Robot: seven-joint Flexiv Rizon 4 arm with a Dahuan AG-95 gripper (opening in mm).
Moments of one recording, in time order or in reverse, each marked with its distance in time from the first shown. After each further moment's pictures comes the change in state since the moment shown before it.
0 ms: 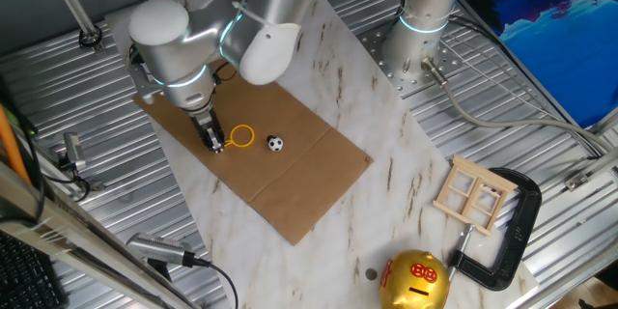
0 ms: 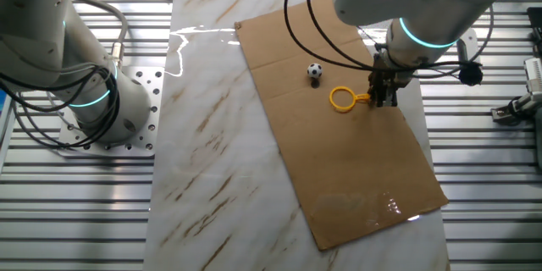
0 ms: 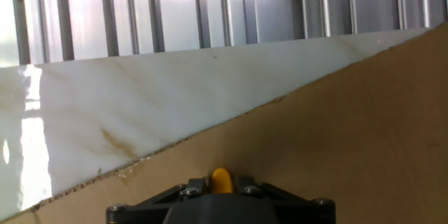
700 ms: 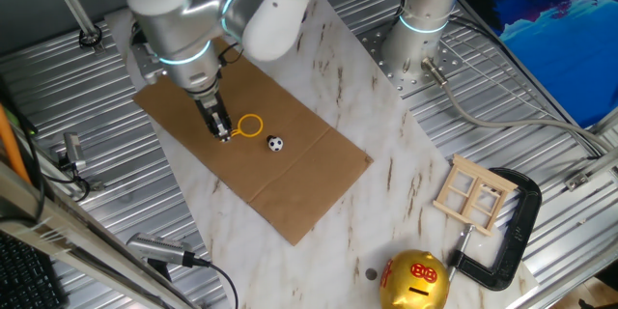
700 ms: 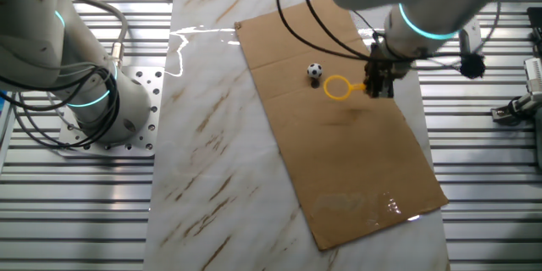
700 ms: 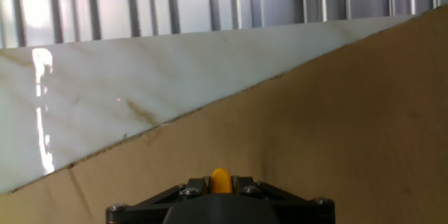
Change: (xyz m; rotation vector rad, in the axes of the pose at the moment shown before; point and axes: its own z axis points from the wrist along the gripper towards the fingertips) arm 0.028 0.010 -0.038 -0.042 0.002 0.017
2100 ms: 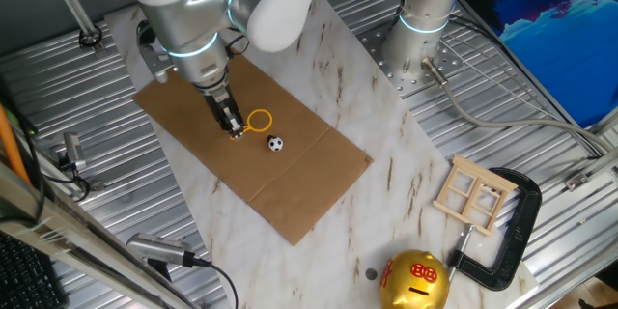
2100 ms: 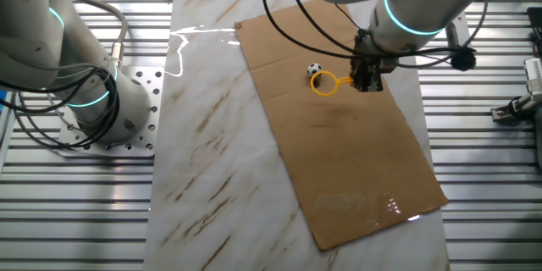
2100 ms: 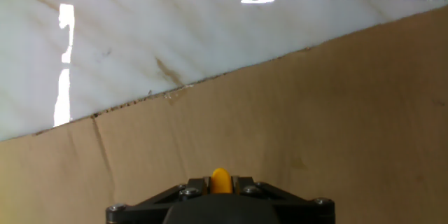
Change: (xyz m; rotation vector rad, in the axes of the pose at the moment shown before) arm 0.021 0.017 -0.001 -0.040 0.034 -0.125
